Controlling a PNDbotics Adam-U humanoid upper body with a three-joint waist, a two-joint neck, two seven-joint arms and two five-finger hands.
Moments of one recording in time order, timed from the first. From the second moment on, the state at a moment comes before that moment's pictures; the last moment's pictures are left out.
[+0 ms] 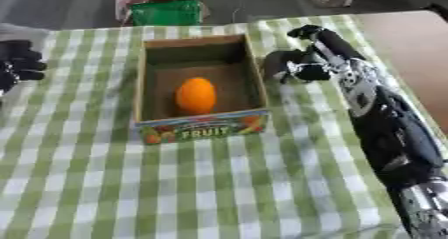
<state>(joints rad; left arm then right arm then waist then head) -0.20 0.46 0.04 -1.84 0.14 -0.01 -0.05 -0.95 -0.17 -0.23 -0.74 1.20 -0.39 0.10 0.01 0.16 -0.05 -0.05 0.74</state>
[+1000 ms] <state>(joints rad) -0.18 0.44 0.05 -1.84 0.14 0.00 -0.06 -0.97 -0.21 -0.24 -0.75 1.22 -0.45 0.53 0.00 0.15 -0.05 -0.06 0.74</state>
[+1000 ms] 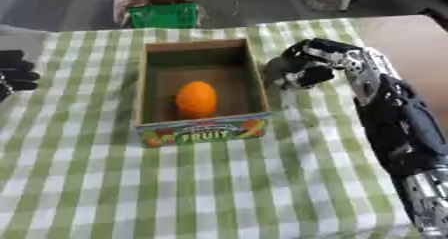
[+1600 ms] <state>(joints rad) -0.18 0.43 0.05 -1.84 0.14 0.00 -0.06 -0.95 -0.19 -0.25 -0.78 1.28 -0.43 0.39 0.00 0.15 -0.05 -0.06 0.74</state>
